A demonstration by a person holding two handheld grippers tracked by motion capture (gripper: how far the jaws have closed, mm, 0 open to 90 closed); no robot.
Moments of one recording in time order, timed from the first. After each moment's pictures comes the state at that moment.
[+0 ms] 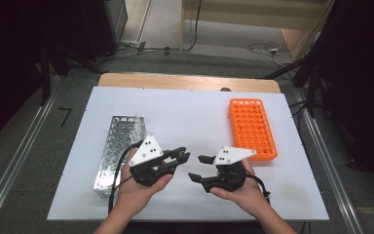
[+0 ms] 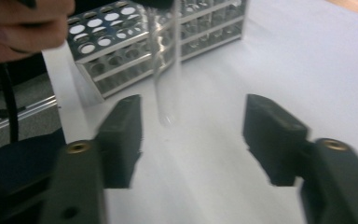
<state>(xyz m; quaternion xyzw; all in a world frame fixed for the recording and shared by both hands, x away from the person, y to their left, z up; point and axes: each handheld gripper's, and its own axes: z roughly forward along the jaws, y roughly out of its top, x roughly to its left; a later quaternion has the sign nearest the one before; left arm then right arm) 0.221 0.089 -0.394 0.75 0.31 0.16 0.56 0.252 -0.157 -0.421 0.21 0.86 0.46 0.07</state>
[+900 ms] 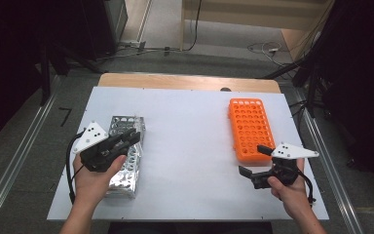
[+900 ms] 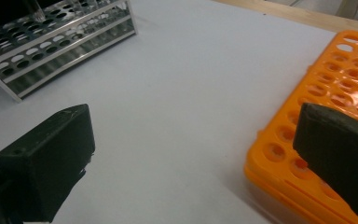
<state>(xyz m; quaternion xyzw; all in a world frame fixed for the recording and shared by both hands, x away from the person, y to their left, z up) 0.228 0.189 -0.389 0.69 0.41 0.24 0.54 0.265 -0.279 -0.418 0.33 0.81 0.47 0.14</state>
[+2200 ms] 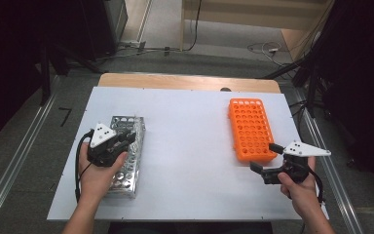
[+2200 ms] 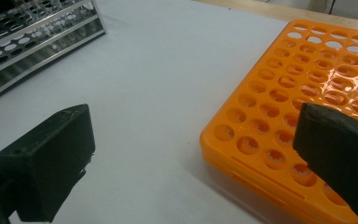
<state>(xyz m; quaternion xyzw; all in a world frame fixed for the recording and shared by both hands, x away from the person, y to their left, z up) 0.256 0.192 -0.430 0.71 0.47 0.27 0.46 0.274 -0.306 -0.421 0.36 0.80 0.46 0.16</state>
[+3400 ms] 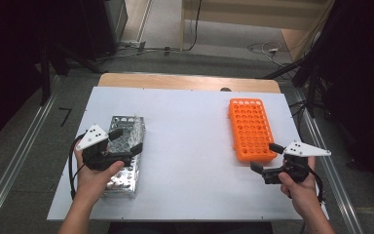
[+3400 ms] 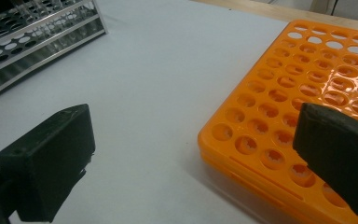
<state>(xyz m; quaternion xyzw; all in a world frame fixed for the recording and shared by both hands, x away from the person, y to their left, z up) 0.243 0.200 -0.420 0.70 0.43 0.21 0.53 0.276 -0.309 -0.423 0.36 0.80 0.46 0.15</state>
